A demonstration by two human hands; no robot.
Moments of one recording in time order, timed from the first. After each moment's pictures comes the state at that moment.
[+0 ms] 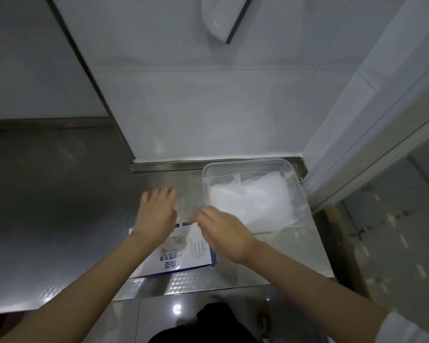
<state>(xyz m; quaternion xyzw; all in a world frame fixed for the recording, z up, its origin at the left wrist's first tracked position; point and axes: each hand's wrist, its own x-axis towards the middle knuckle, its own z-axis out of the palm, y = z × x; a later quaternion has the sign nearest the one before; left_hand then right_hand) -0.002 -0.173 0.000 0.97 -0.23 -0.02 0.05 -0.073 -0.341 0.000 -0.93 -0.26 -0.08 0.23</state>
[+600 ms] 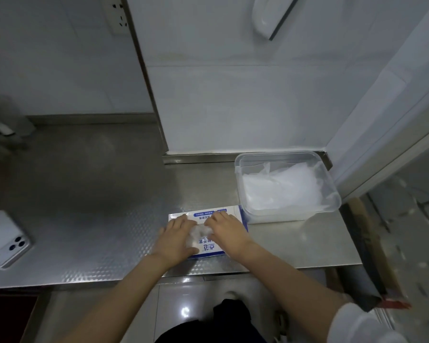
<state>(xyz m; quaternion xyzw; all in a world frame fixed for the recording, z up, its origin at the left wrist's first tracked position) -0.051 -0.097 -0.055 0.95 -0.20 -0.23 0.10 -0.072 -0.262 -0.058 -0.98 -0.13 0.12 0.10</state>
